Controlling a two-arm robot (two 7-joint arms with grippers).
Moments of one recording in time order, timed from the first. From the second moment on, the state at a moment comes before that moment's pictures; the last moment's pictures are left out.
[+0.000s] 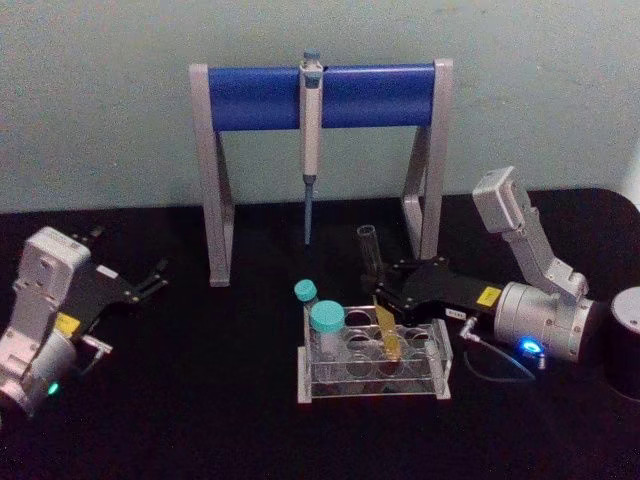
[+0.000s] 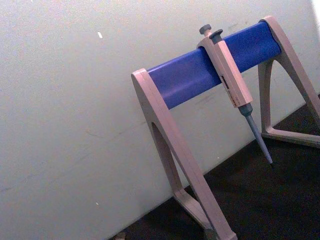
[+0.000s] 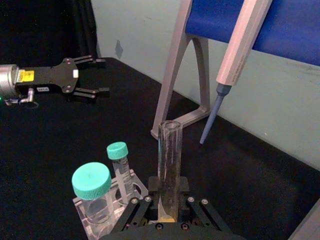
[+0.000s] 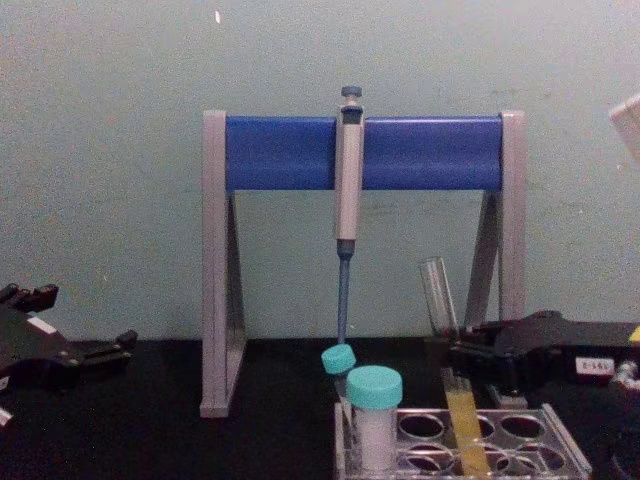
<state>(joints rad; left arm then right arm) -0.20 0.60 0.45 -1.41 -0.25 -0.12 0.03 0.42 0.50 -0.54 -1.36 0.47 0.14 0.60</state>
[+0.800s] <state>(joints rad) -0.20 0.60 0.45 -1.41 -0.25 -0.12 0.03 0.38 0.50 -0.51 -1.36 0.49 0.06 0.61</state>
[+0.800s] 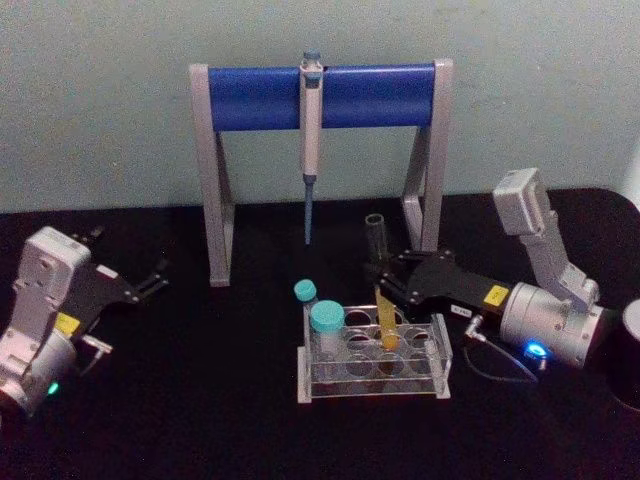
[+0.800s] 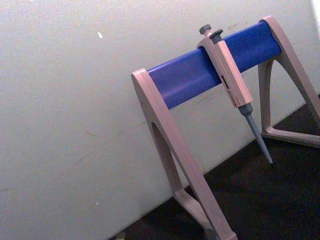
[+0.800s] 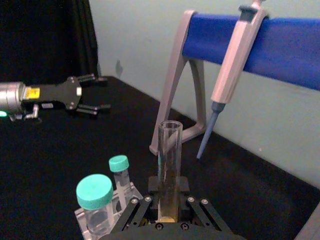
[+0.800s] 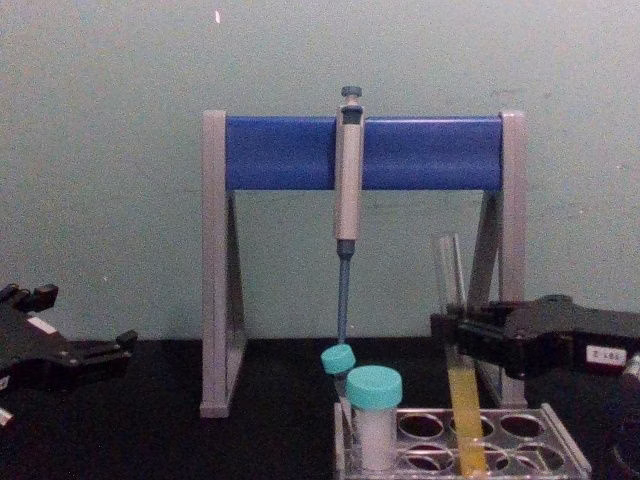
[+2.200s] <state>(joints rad) -0.20 0.60 0.45 -1.41 -0.25 -0.12 0.03 0.31 0.51 -0.40 -1.48 0.56 -0.13 0.62</state>
